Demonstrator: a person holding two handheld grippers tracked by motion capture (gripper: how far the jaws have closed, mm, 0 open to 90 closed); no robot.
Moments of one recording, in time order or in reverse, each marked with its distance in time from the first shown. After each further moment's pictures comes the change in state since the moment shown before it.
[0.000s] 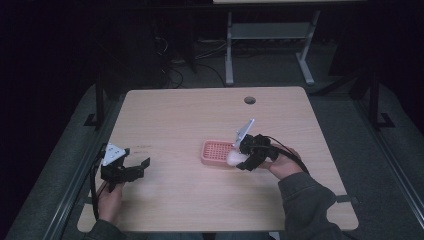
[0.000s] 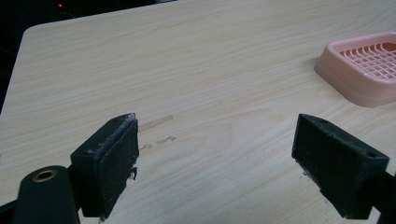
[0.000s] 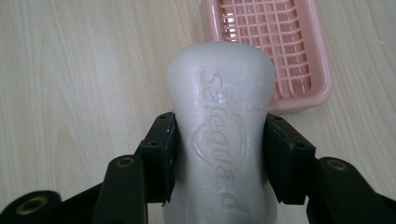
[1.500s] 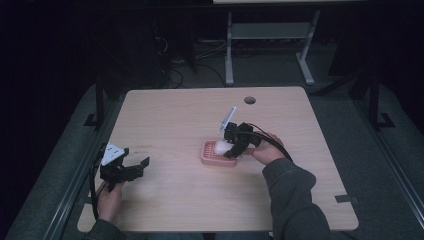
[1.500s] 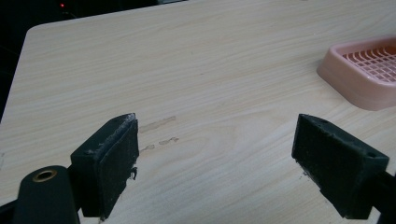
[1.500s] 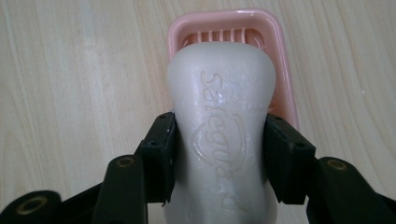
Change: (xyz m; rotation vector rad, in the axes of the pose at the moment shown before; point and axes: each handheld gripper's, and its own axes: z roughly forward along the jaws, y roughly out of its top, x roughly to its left) left arm 0.002 0.000 0.000 0.001 0.005 -0.008; right arm -0.031 0.045 0.024 0.022 0.025 -0.010
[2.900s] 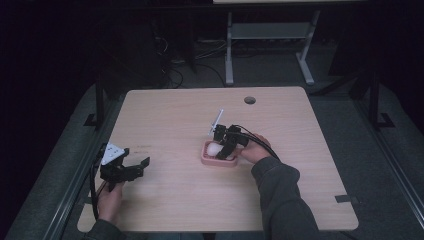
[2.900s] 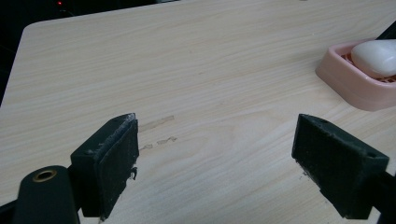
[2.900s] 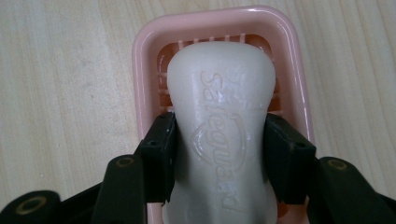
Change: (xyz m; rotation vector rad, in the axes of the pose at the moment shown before) left arm 0.000 0.000 0.001 0.001 -0.007 -0.008; right arm -0.013 0.016 0.046 0.051 0.031 0.024
